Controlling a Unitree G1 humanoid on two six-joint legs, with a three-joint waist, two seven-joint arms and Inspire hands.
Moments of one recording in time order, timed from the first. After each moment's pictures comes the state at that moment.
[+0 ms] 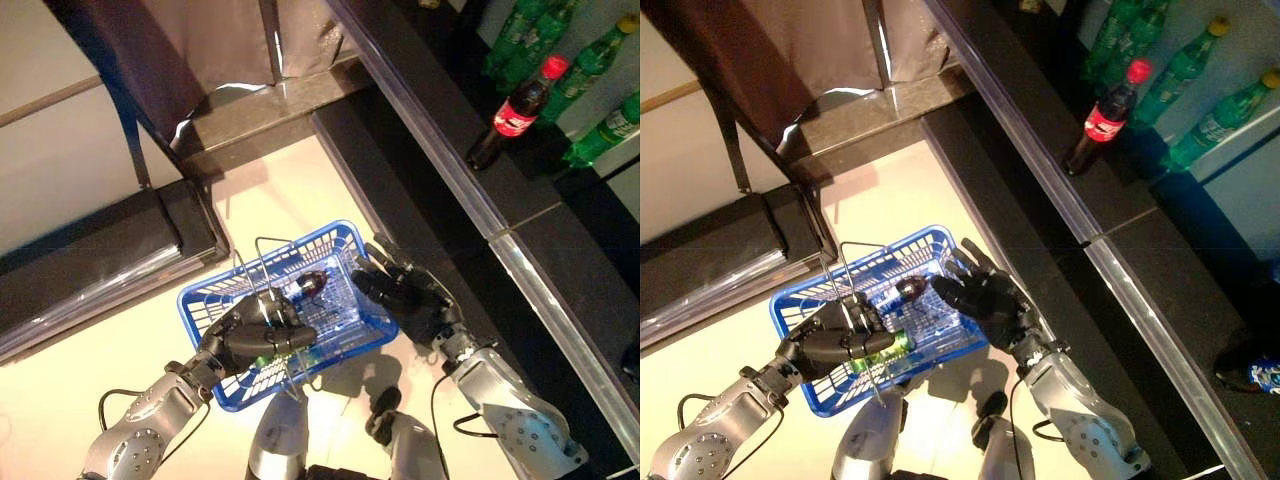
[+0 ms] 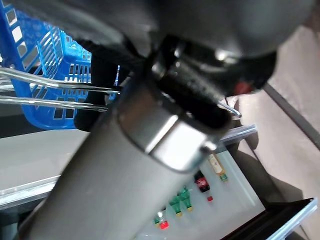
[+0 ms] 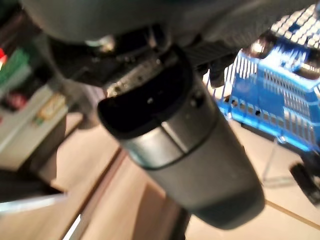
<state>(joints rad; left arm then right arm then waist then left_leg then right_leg) 0.21 0.63 -0.08 -0.25 -1.04 0.23 -0.28 0.05 -0.56 0.25 -0.42 1.07 0.17 -0.06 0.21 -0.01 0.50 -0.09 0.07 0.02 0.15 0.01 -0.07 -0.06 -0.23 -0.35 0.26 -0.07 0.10</state>
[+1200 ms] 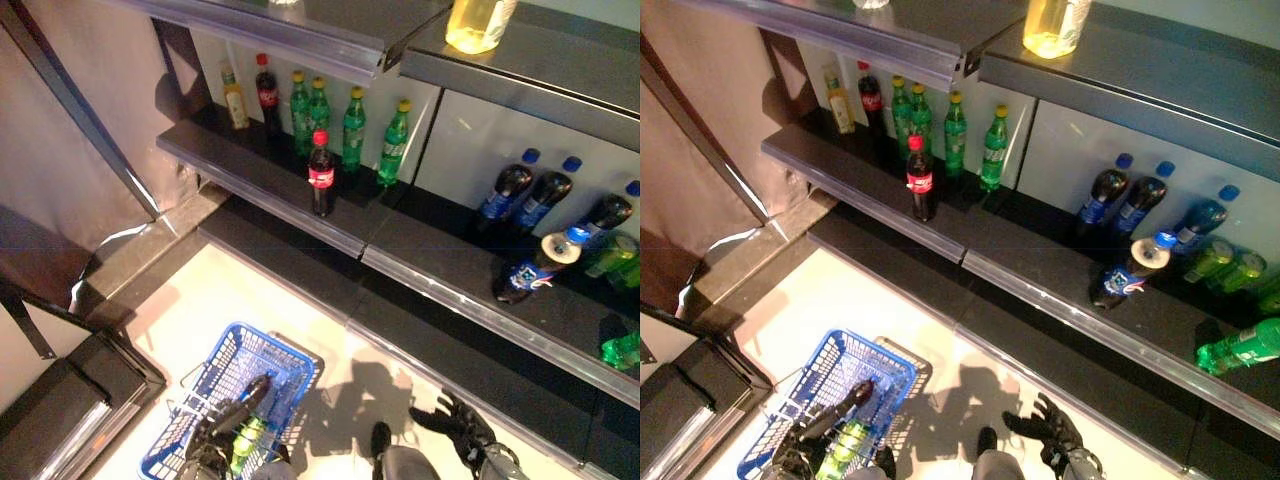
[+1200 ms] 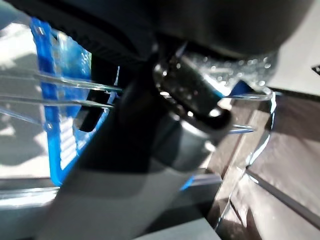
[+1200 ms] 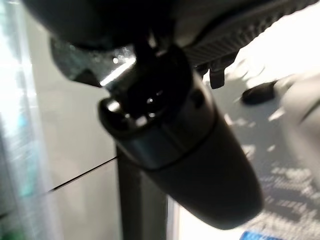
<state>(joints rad) 0.24 0.19 -0.03 0.61 -0.92 -0.06 0.14 0.24 -0.36 0.17 0.51 0.50 0.14 -0.10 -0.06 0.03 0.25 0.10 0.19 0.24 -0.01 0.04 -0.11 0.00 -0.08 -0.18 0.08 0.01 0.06</state>
